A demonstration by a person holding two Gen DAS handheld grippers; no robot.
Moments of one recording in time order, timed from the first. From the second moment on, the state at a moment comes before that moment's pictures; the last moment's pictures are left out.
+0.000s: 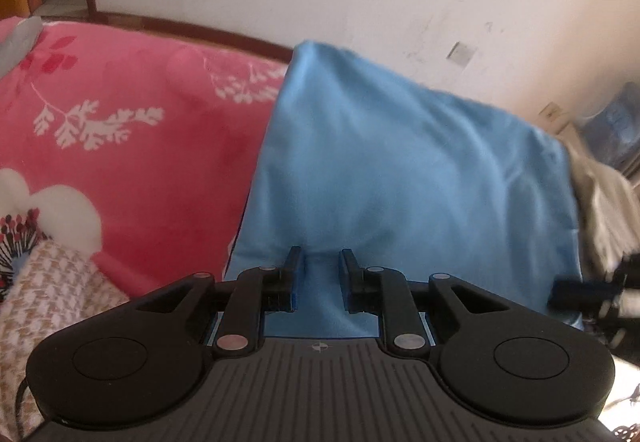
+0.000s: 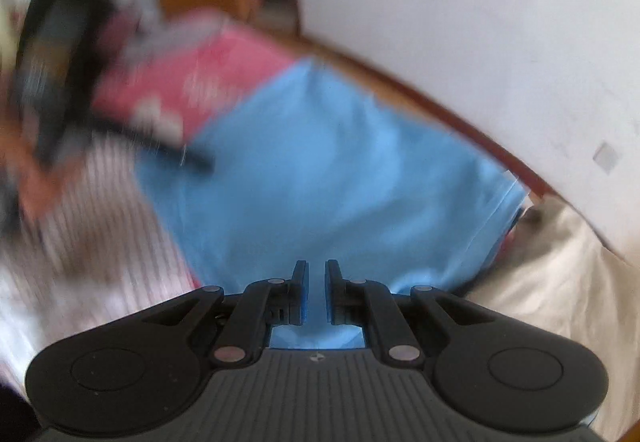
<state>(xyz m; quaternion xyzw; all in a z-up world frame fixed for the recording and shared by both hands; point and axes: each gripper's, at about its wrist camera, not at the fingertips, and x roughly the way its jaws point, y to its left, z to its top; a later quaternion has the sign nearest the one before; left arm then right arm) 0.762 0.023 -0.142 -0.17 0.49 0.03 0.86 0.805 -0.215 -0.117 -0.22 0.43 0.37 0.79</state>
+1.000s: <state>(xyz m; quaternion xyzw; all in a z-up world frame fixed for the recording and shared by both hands) 0.745 0.022 -0.153 -0.18 0.46 0.05 0.87 0.920 -0.216 -0.095 -0.14 0.43 0.28 0.84</state>
